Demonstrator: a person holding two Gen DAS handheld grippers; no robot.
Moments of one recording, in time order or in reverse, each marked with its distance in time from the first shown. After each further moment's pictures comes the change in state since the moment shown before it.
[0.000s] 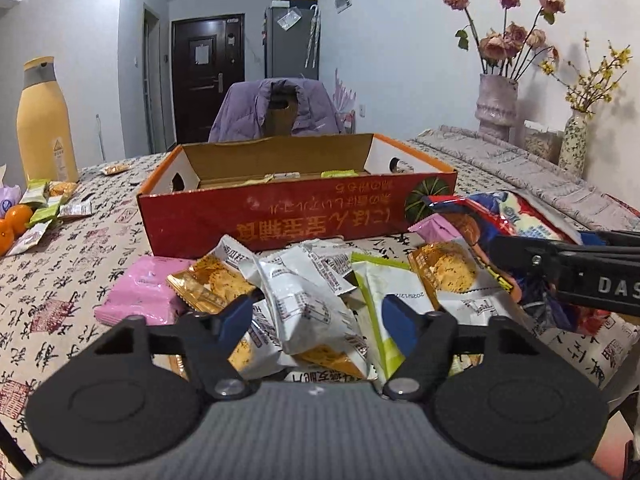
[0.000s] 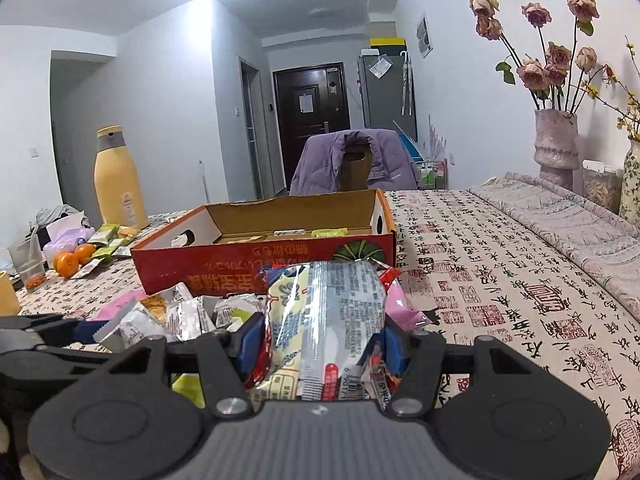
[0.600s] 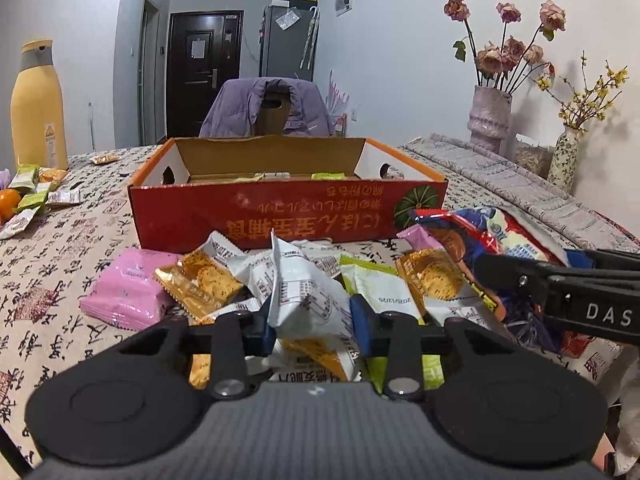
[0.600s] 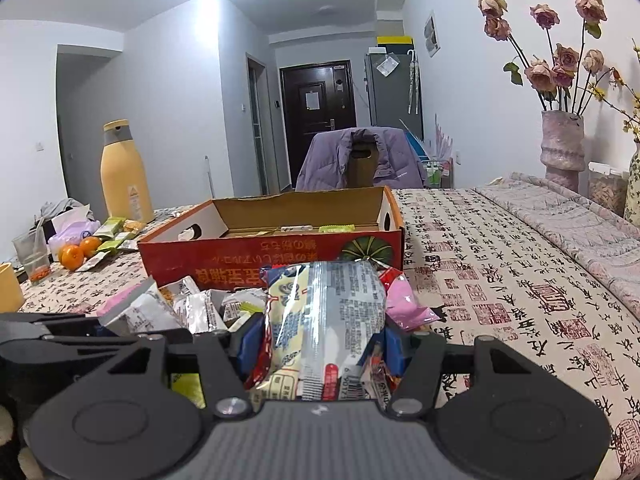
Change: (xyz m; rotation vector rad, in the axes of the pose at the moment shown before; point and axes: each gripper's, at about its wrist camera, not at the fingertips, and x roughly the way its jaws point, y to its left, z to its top) left arm -0.004 0.004 0.000 -0.044 -0.015 -0.051; right arm 0.000 0.006 -0.002 -0.017 0.008 0.012
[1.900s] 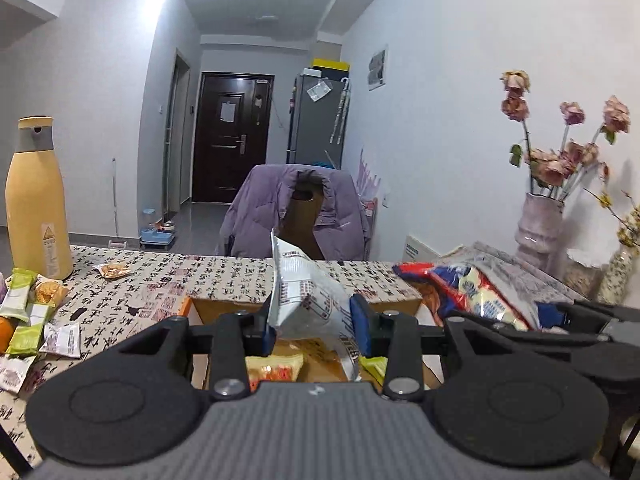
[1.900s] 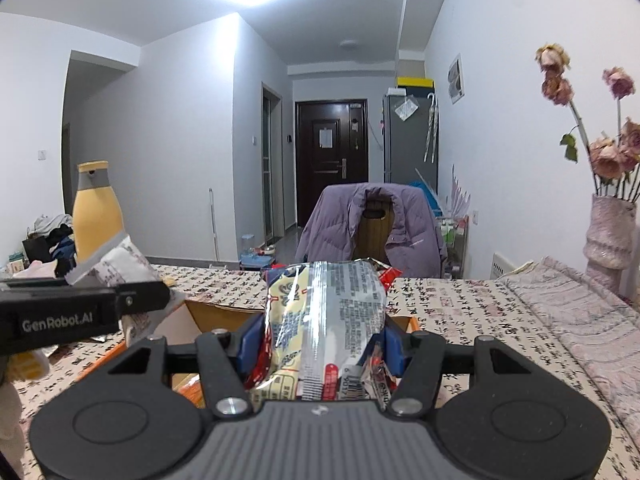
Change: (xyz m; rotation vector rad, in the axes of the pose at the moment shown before) left arm 0.081 0.045 0.161 -0.061 -0.215 0.075; right arm 0.139 0.004 0.143 -0.087 -0.108 0.009
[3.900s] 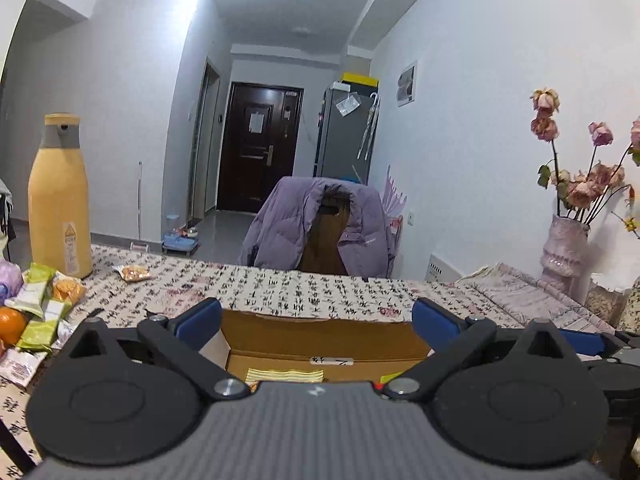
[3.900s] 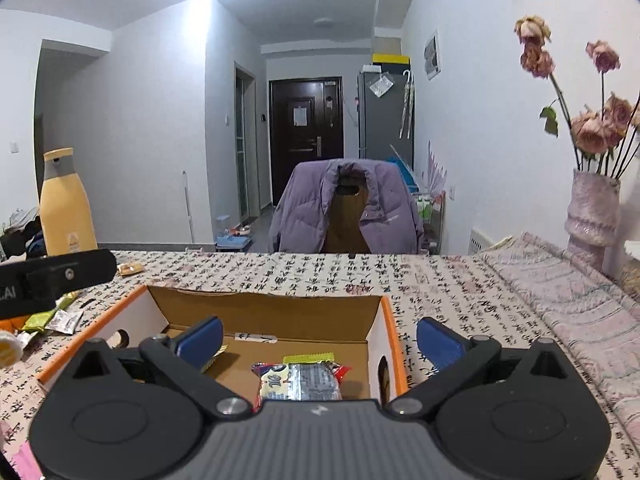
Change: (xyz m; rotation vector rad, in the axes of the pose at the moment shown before) left arm -0.007 0.005 -0.002 -0.048 -0.054 0.068; right arm 0.010 -0.016 -0.004 0.028 0.061 -0.078
